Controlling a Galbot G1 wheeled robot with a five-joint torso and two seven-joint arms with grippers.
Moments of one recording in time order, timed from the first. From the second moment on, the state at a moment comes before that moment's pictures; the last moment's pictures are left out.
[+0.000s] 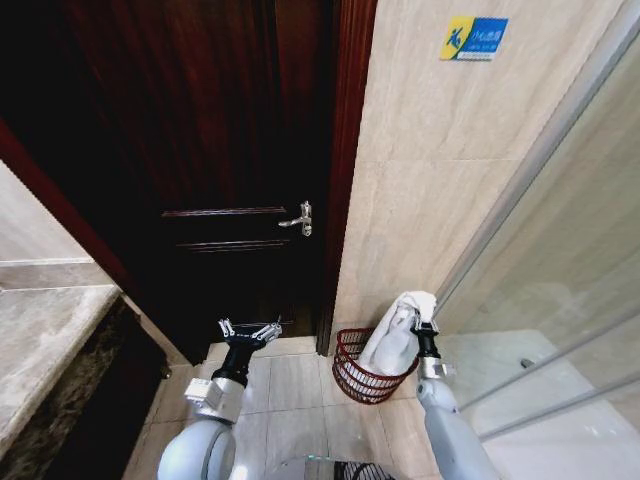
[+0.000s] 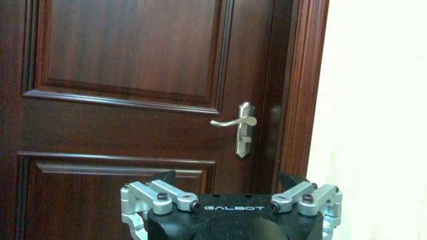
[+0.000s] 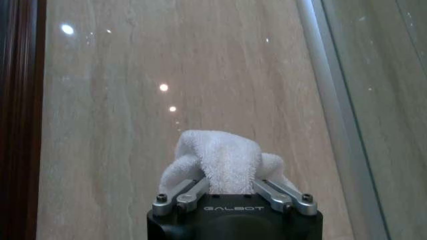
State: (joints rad) left arm 1.78 -1.61 -0.52 -2.37 -0.06 0.04 0.14; right arm -1.05 1.39 0.63 1.01 0.49 0.82 -0.38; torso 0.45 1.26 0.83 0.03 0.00
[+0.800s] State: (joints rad) left arm 1.78 -1.61 -0.52 -2.37 -0.06 0.04 0.14; right arm -1.03 1.46 0.59 0.86 0.49 0.82 -0.36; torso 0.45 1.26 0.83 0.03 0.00
